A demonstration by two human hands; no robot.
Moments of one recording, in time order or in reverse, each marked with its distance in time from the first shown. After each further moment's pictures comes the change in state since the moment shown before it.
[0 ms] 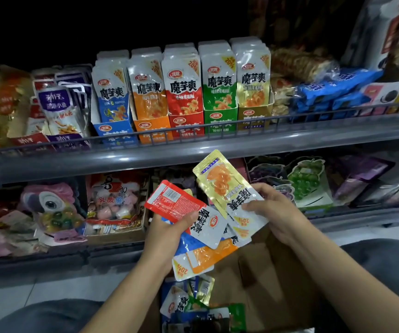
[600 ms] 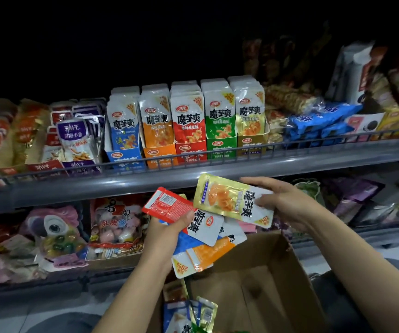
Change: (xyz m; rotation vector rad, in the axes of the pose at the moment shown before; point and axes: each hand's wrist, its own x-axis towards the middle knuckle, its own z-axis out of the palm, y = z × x) left_hand 0.006 0.043 -0.003 -0.045 0.027 0.038; right_hand -0.005 -0.065 -0.013 -0.275 -0.166 -0.117
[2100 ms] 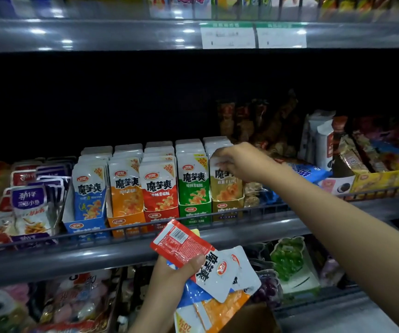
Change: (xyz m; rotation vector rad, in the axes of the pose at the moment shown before) left_hand 0.023 0.041 0.079 -0.013 -0.202 0.072; right_hand 0.105 -0.160 -0.063 -1.258 0.249 -0.605
